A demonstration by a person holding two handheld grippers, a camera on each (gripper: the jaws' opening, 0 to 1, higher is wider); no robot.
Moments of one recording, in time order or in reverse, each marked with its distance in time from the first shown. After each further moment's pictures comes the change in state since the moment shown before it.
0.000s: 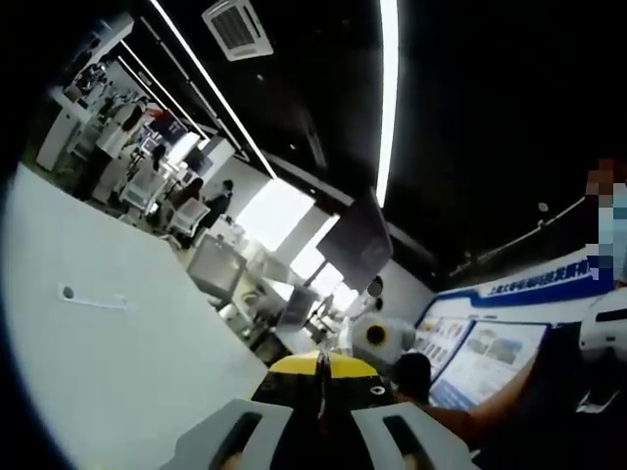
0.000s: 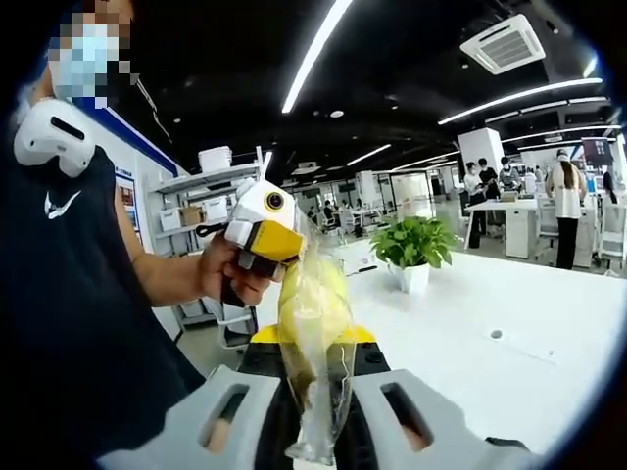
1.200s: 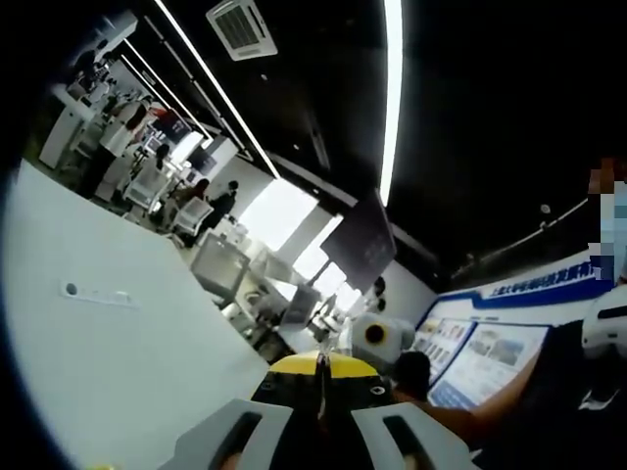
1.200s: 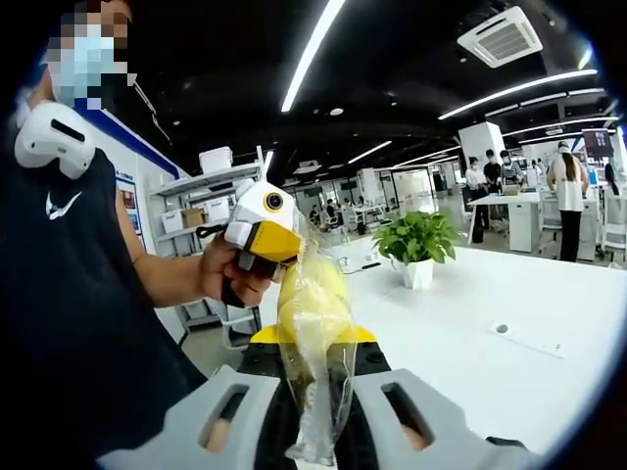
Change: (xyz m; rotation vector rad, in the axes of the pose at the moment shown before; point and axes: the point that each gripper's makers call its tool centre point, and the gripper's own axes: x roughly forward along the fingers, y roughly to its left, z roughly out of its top) left arm -0.004 0.007 -0.003 -0.005 -0.001 0.010; right arm 0.005 0.000 -0.007 0.029 0.007 0.018
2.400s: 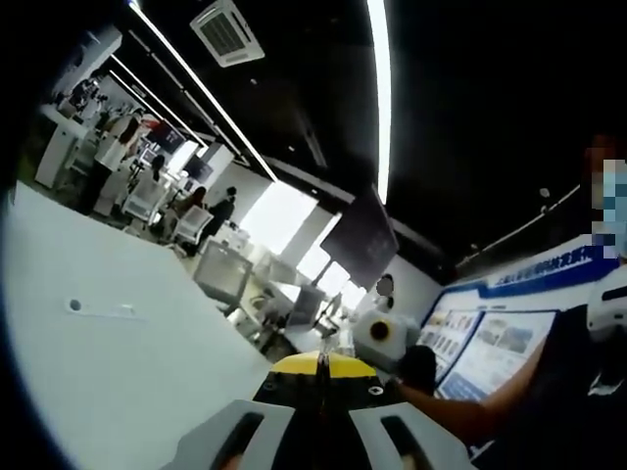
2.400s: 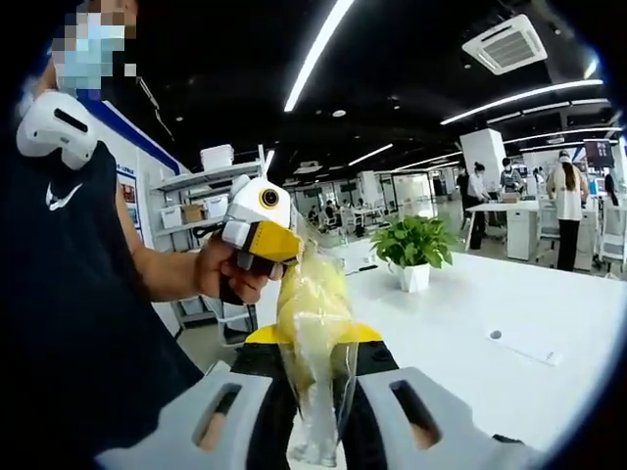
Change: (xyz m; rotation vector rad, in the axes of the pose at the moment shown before) left arm 0.004 -0.005 -0.001 0.066 -0.005 0.013; right arm -0.007 -0.001 0.003 -0.048 -0.002 -0.012
